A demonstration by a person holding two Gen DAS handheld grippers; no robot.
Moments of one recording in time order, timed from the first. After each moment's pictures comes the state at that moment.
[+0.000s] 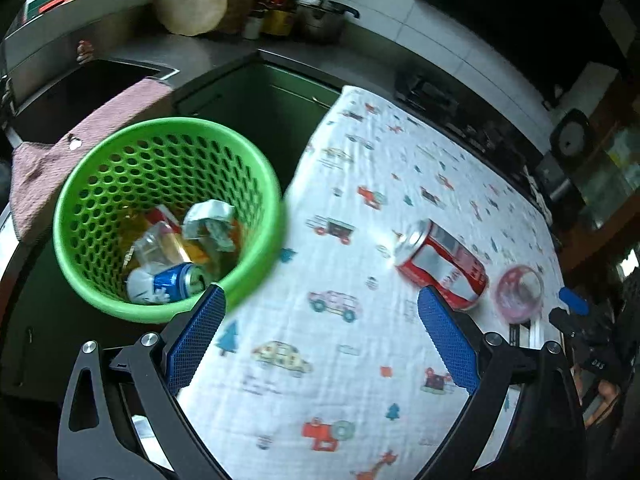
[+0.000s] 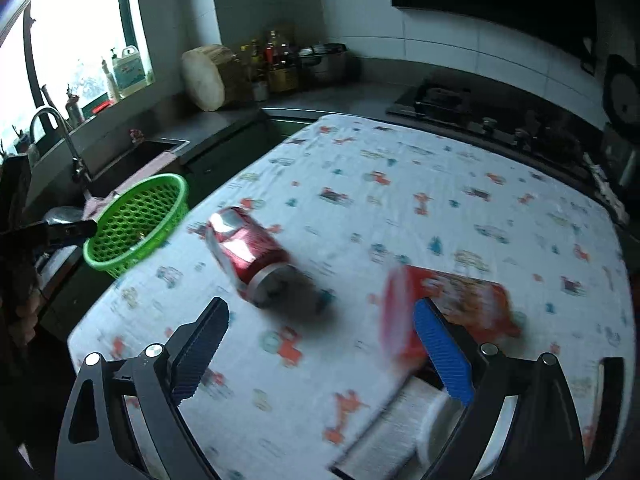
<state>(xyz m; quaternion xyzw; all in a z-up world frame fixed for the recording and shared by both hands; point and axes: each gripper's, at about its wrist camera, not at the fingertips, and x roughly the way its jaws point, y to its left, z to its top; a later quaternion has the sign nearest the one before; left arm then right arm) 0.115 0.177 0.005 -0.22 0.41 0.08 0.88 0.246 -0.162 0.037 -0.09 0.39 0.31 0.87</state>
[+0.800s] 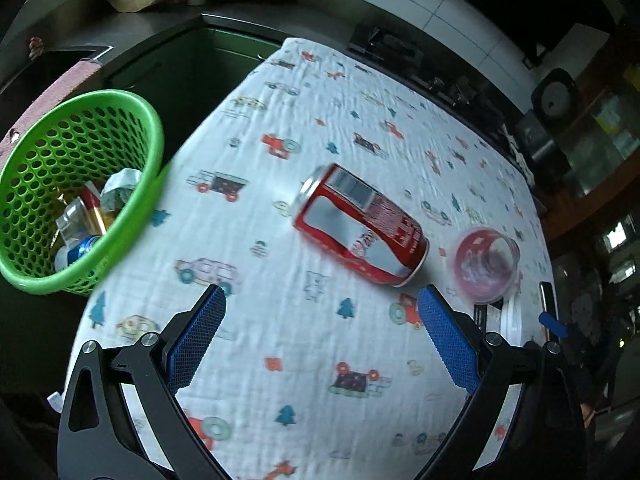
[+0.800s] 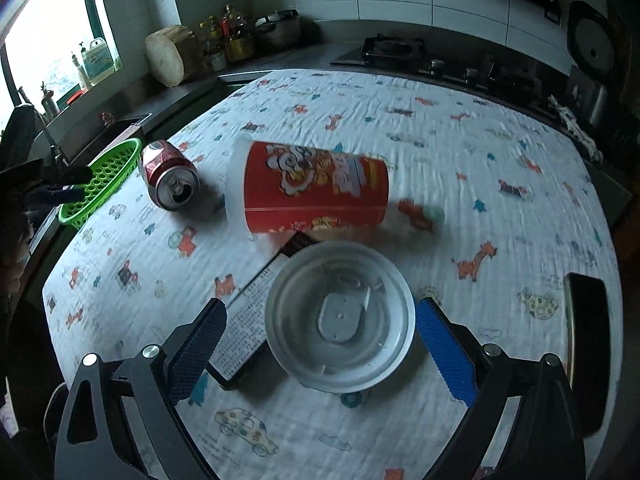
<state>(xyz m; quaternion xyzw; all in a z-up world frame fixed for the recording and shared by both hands) 0.167 0.082 -0.016 -0.22 0.46 0.03 0.86 0.242 -0.279 -0.017 -0.08 0.44 0.28 0.85</state>
